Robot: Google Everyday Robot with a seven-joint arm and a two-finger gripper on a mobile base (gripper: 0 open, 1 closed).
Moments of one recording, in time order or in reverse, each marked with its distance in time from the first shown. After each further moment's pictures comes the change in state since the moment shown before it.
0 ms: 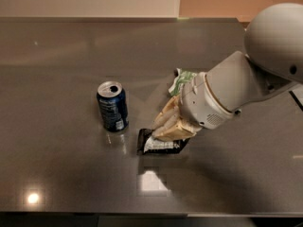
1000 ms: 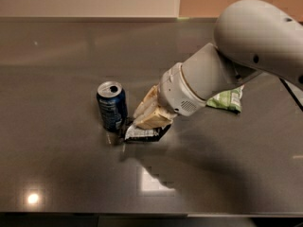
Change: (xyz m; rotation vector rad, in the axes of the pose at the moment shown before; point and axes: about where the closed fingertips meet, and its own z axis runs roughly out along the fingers) arm -0.031 -0.034 0.029 0.000 -0.046 -0.005
